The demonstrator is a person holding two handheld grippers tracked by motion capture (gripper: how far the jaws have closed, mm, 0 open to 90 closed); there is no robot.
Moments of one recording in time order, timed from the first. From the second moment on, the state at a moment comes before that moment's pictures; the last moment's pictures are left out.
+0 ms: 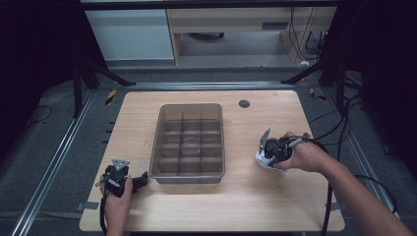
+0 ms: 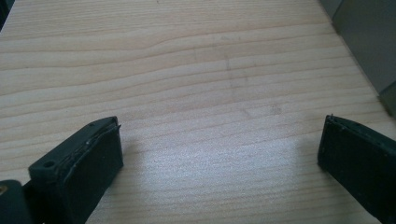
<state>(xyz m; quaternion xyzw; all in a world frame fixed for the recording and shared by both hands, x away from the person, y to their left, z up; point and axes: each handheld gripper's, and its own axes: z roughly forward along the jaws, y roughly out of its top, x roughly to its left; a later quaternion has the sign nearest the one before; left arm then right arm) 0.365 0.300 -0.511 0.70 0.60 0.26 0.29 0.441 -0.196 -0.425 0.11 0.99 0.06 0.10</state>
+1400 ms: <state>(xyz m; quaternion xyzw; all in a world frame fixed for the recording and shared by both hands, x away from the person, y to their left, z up) 0.365 0.300 -0.511 0.70 0.60 0.26 0.29 0.445 -0.103 -0.337 0.04 0.99 0.11 0.06</state>
